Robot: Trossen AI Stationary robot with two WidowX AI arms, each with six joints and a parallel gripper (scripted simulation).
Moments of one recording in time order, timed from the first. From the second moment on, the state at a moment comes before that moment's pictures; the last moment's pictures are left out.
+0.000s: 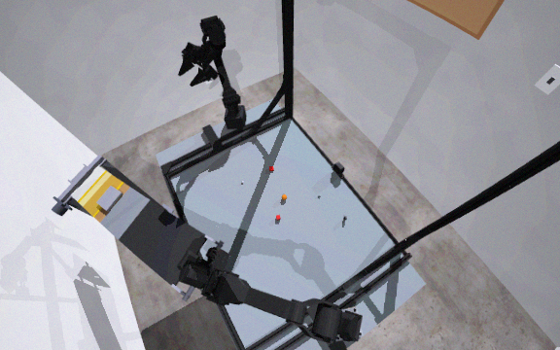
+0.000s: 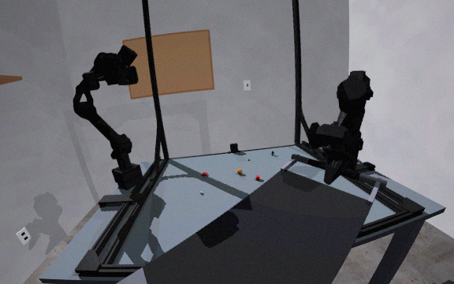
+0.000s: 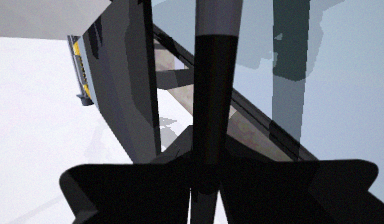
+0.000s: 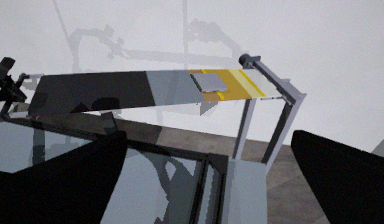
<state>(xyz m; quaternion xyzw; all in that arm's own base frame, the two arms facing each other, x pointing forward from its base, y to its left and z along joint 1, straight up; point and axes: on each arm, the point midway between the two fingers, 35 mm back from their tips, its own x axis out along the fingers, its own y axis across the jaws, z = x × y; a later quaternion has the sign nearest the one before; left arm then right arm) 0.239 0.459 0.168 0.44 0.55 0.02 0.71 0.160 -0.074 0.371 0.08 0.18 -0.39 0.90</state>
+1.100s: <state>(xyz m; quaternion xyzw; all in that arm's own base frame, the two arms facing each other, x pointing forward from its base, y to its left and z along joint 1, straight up) 0.239 0.458 0.164 0.46 0.54 0.04 0.71 0.160 -0.074 0.371 0.08 0.18 -0.39 0.90</state>
